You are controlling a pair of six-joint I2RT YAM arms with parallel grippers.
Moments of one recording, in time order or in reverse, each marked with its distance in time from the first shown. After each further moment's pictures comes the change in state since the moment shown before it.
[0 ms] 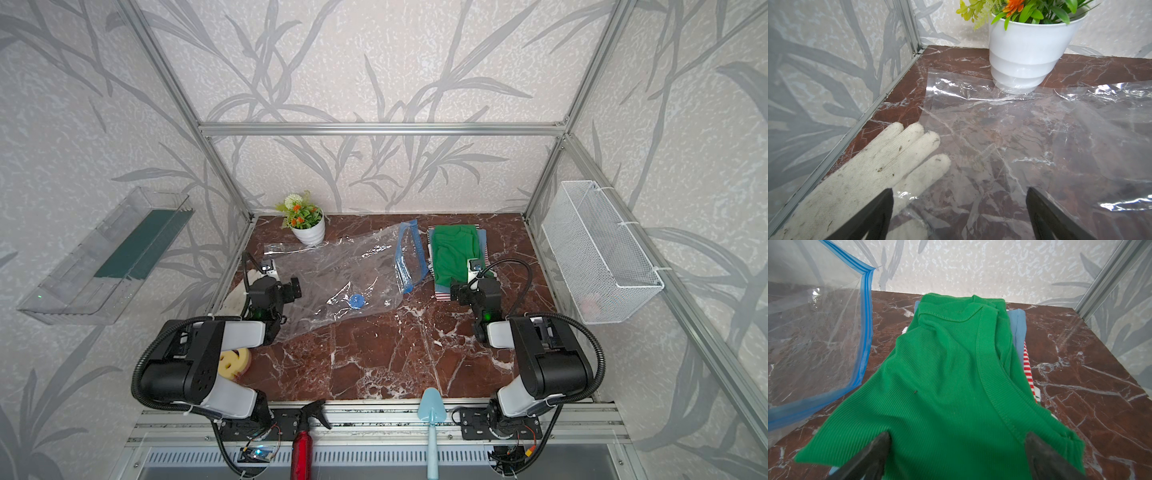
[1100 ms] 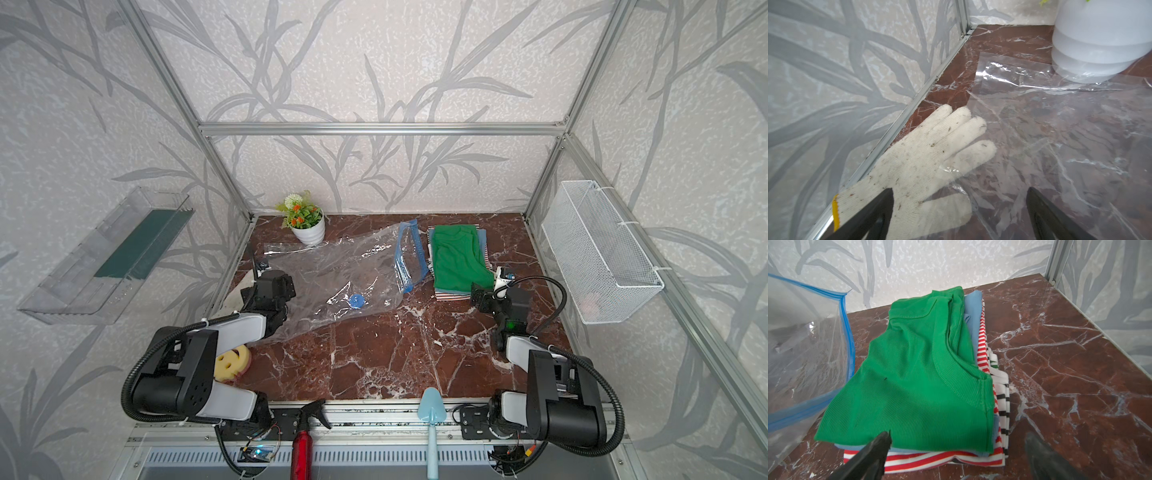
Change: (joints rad) left arm -0.060 -0.060 0.070 -0.271 -0.301 -0.065; right arm -0.219 -0.243 -0.115 -0.150 -0.209 0.141
